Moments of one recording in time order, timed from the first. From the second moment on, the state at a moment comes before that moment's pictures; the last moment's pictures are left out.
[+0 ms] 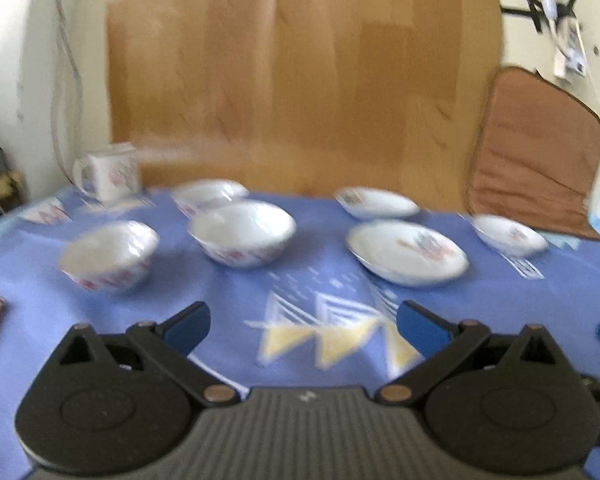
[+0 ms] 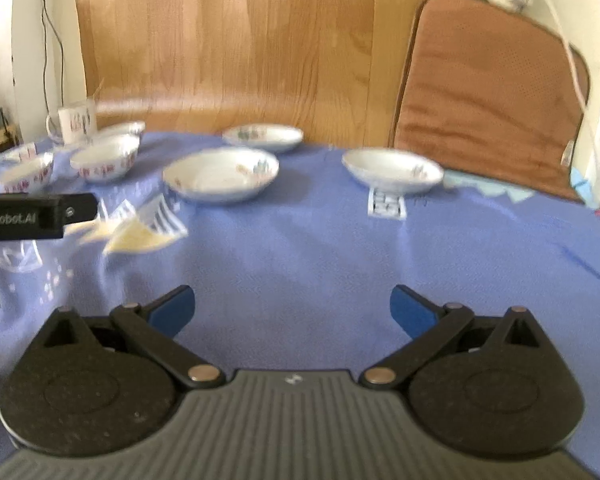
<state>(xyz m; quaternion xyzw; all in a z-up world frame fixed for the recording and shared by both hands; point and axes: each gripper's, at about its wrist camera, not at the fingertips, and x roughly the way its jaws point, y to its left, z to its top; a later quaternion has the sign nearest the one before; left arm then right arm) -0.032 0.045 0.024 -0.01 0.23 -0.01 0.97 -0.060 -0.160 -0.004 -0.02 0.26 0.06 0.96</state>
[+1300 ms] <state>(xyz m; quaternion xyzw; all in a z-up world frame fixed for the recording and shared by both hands) -0.012 0.069 0.013 -0.03 0.28 0.04 0.96 -0.031 -0.117 0.002 0.02 0.18 0.12 0.98</state>
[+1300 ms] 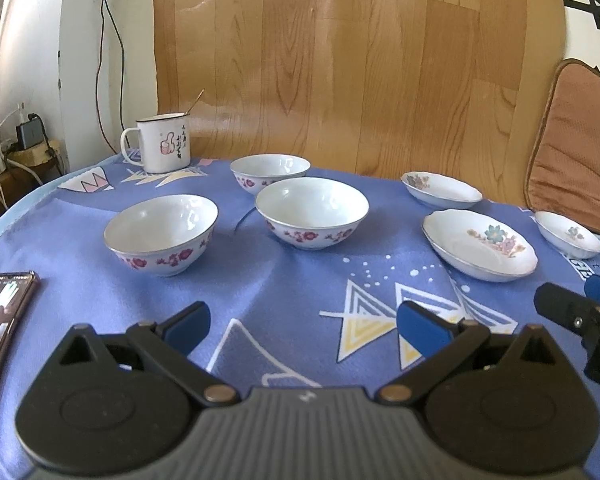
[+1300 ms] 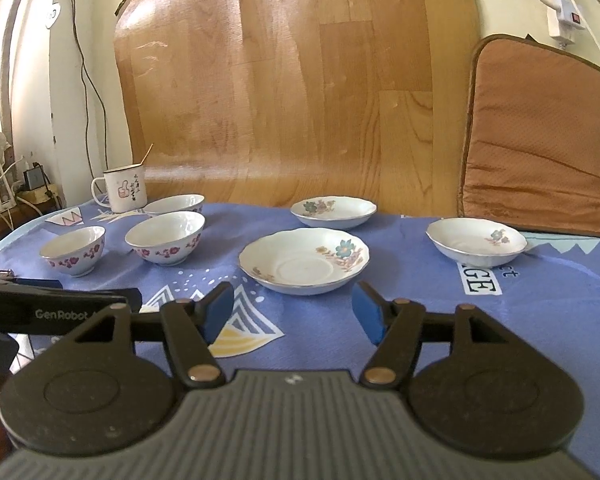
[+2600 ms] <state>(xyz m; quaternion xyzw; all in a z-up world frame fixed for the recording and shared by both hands) -0.010 0.071 0.012 -0.05 0.29 0.04 0.96 -0.030 -0.116 0.002 0.01 0.18 0.12 0.98</state>
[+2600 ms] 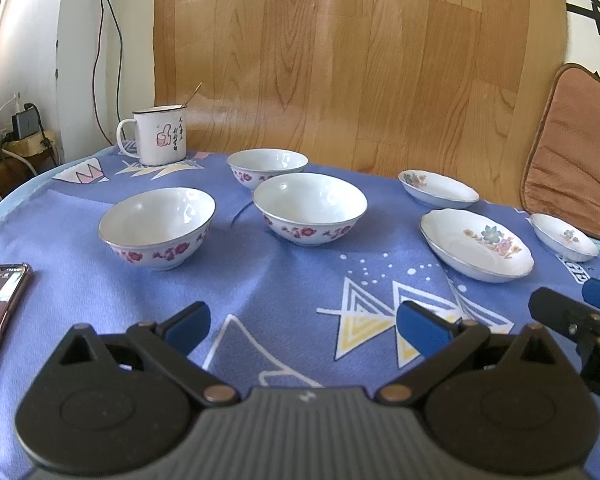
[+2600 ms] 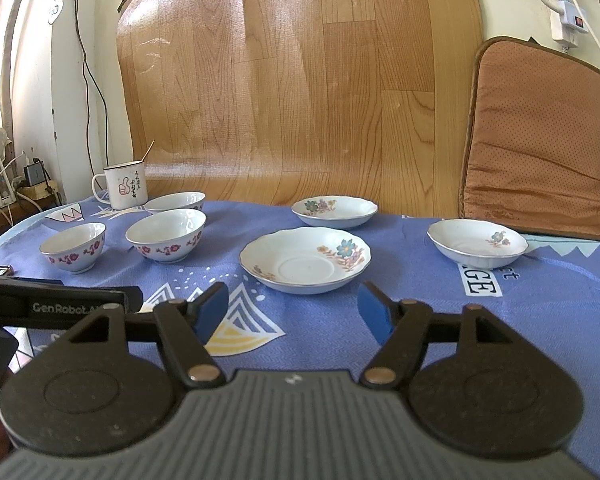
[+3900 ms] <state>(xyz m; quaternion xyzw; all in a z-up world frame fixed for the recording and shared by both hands) -0.008 0.067 0.010 -0.04 0.30 0.02 0.95 -0.026 -0.113 0.001 0.01 0.20 0.10 0.97</state>
